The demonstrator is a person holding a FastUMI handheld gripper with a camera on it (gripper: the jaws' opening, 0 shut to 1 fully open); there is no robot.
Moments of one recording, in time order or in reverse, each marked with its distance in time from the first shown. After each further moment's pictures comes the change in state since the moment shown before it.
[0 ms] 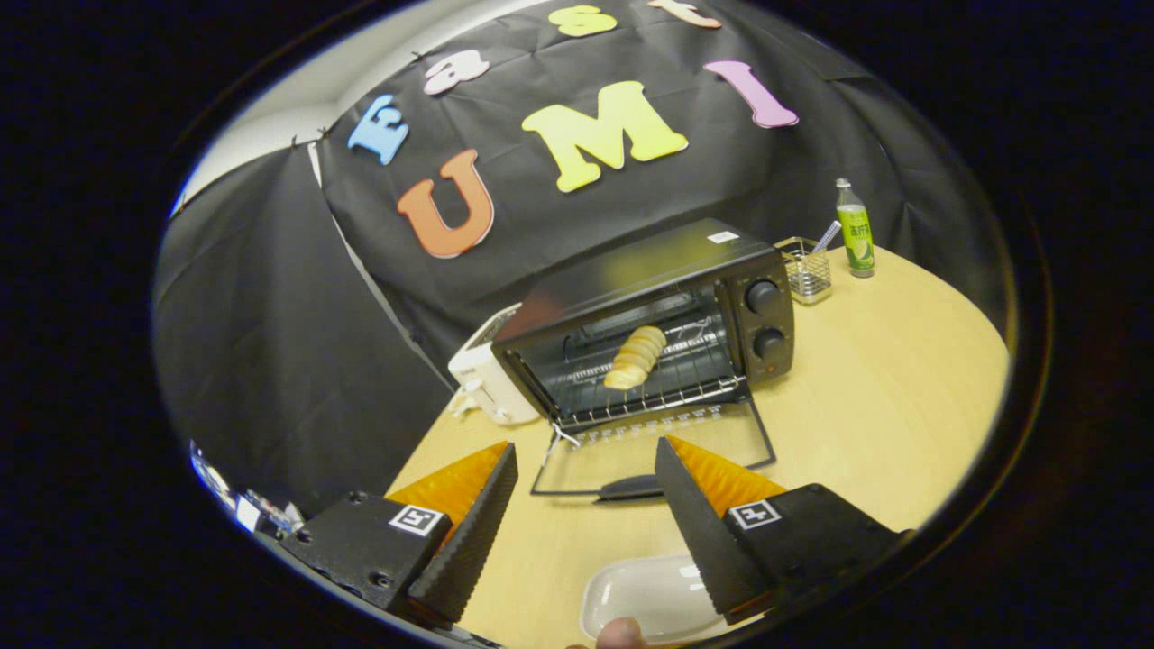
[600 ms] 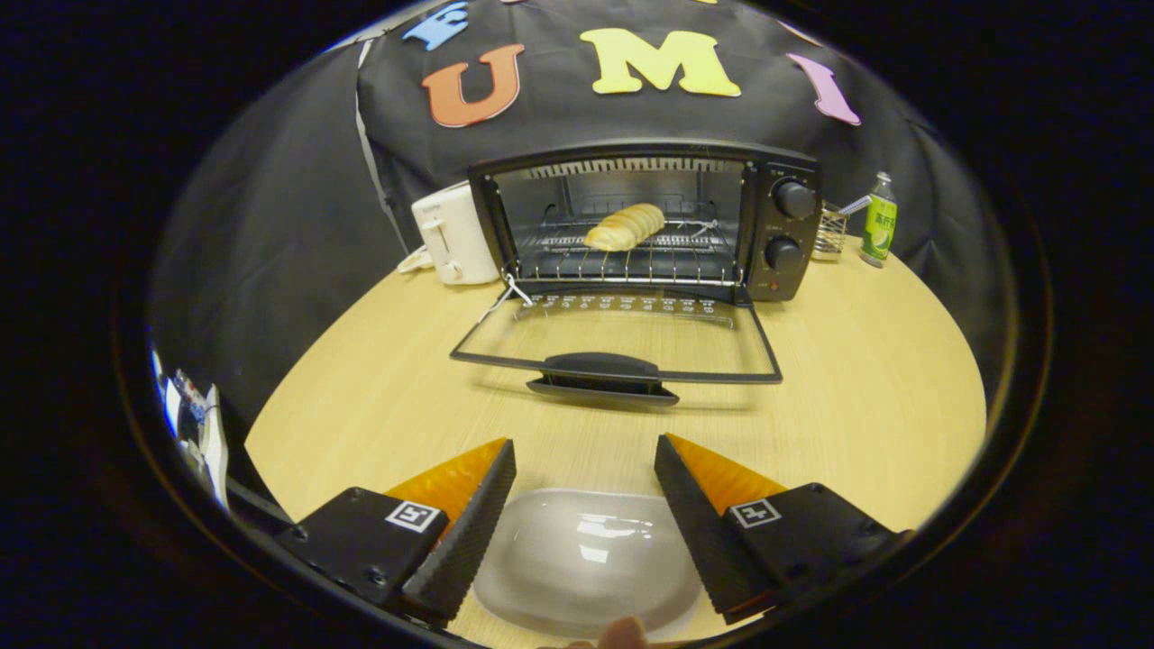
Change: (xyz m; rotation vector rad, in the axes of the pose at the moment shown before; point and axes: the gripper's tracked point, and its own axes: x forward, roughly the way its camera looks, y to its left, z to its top) arm 0.038 -0.039 -0.114 -0.257 0.256 -0.142
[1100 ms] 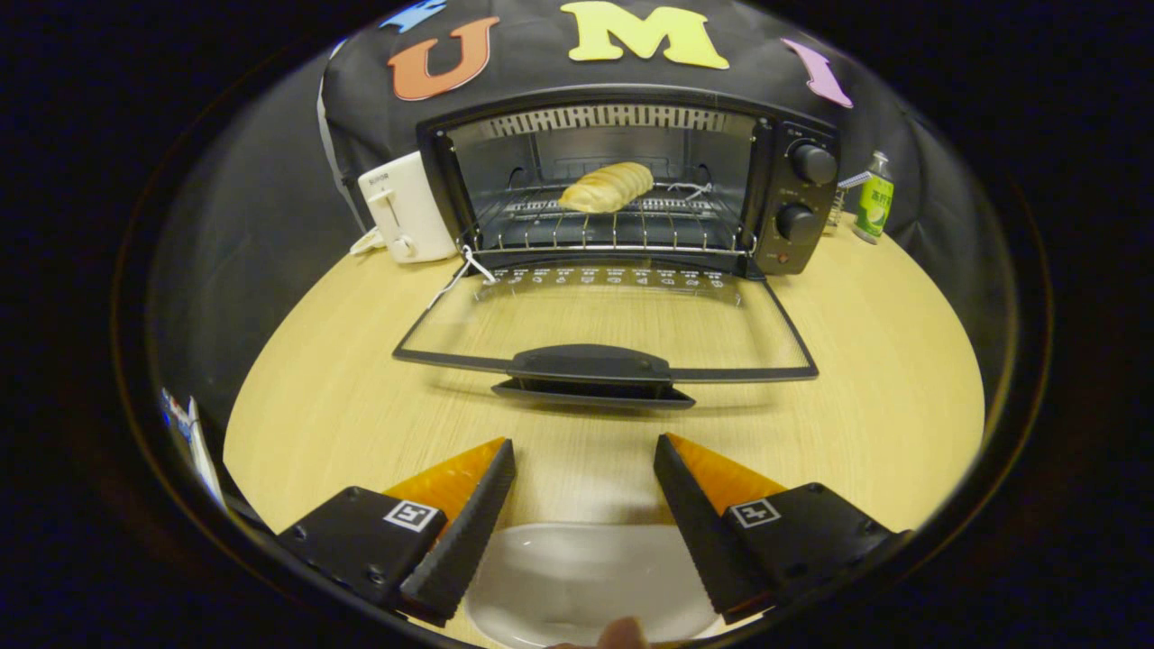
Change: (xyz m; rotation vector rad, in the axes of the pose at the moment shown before) arm 0.041 0.001 0.000 0.053 0.091 -0.090
